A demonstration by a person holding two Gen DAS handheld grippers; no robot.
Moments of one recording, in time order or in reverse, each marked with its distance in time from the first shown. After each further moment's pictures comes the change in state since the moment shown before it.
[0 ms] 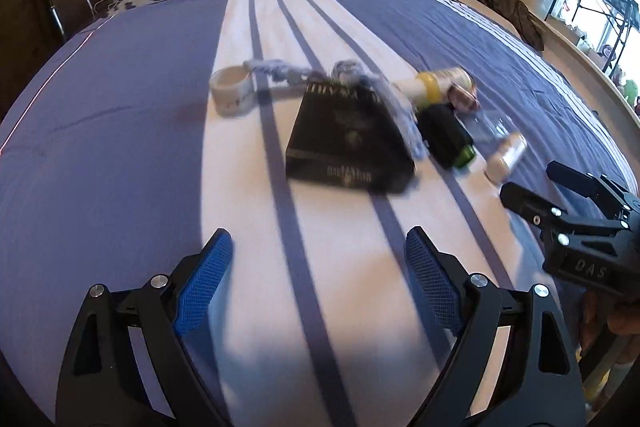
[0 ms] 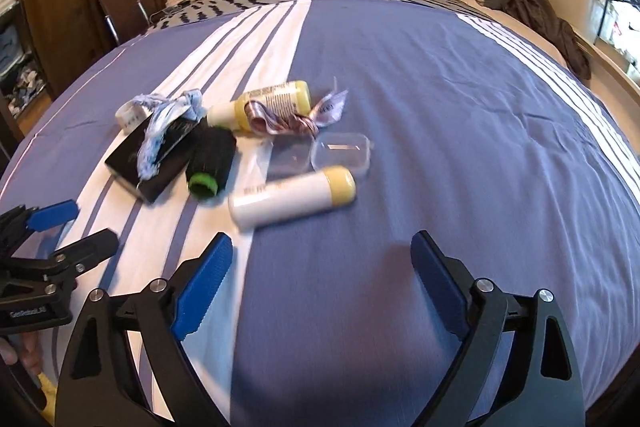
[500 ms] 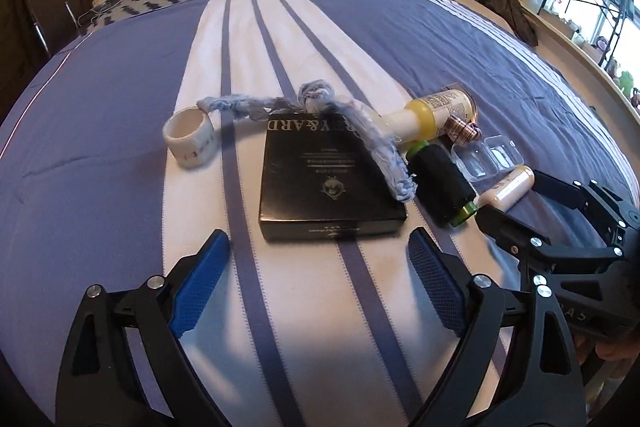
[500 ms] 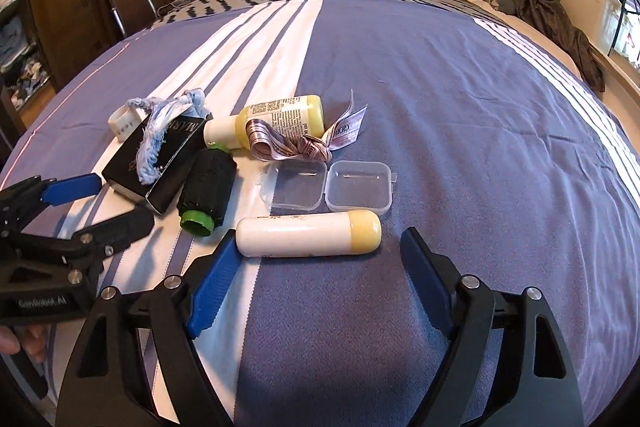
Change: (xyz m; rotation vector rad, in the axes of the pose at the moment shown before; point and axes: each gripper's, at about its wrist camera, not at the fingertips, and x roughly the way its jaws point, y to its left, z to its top) left arm 0.024 -0.017 0.032 0.040 0.002 -0.022; right arm 0.015 0.003 0.015 -0.021 0.009 0.025
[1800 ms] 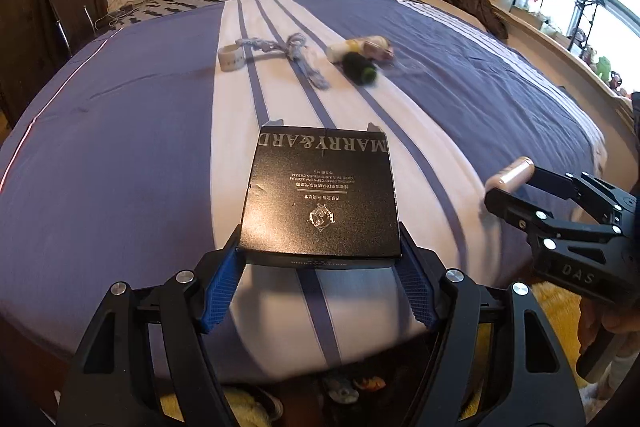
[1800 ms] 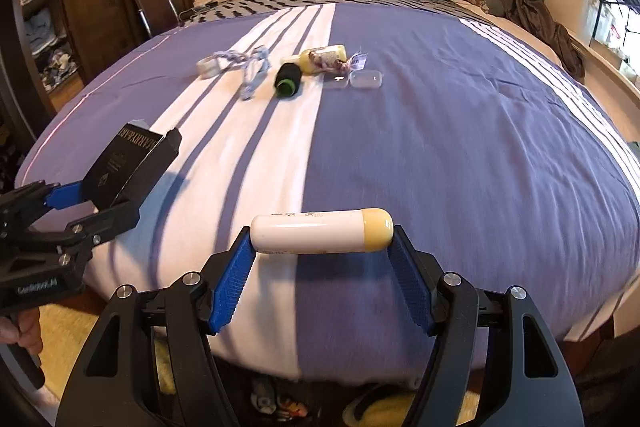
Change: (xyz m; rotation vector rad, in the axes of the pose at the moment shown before) left arm -0.133 -0.026 -0.149 0.008 -0.065 -0.009; right arm -0.127 0.026 -0.130 -0.010 -0.052 0.018
